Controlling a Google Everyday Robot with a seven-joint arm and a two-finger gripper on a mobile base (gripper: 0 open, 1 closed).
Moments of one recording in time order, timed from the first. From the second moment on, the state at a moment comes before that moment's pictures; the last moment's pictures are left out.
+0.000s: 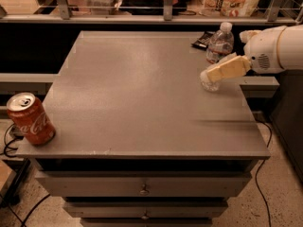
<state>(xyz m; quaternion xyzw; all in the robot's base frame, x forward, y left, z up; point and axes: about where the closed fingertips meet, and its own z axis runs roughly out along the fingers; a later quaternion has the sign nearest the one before) 0.597 -0.177 0.950 -0.40 0.76 0.12 0.49</state>
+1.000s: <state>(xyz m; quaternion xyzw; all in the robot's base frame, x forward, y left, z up) 0.637 -0.155 0.941 -0.38 0.74 0.18 0.52</state>
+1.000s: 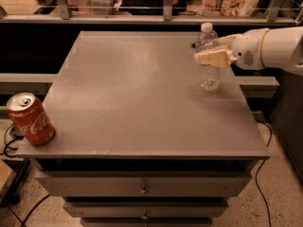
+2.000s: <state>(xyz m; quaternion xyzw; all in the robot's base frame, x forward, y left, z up) 0.609 -0.083 0.990 -0.47 0.68 0.22 0.52</state>
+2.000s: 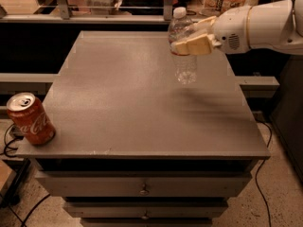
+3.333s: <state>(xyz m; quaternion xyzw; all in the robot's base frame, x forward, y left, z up) 0.518 0.082 0.983 -0.53 0.56 0.44 0.46</state>
